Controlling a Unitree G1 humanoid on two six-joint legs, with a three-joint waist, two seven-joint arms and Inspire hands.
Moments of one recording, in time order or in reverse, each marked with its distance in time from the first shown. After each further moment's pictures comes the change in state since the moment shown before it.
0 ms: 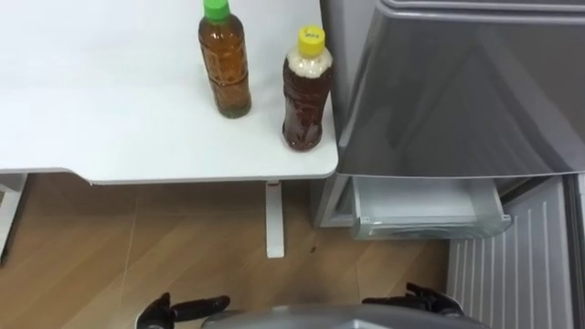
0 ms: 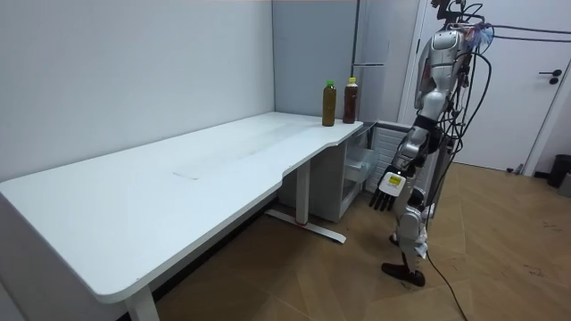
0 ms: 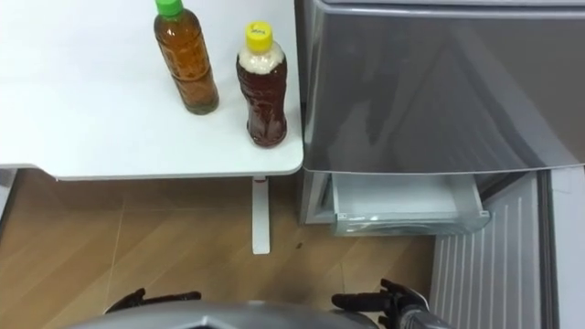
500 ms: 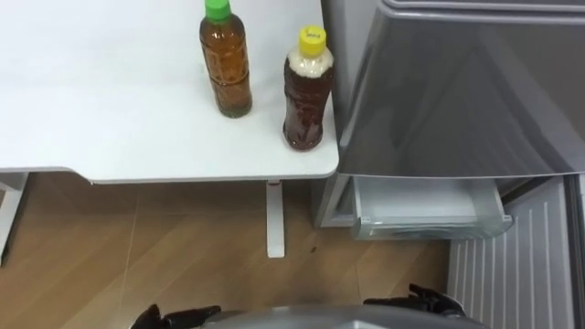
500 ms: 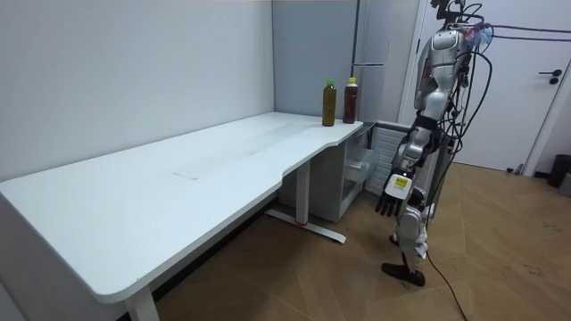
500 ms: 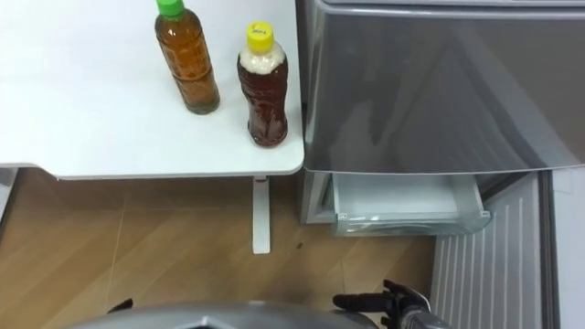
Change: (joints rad) left arm 0.035 0.000 -0.001 -0.003 -0.042 0.001 0.092; right arm -0.002 0.000 0.002 0.000 0.000 0.001 -0.024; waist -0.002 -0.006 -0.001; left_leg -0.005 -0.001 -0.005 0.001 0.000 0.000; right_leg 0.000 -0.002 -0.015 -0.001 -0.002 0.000
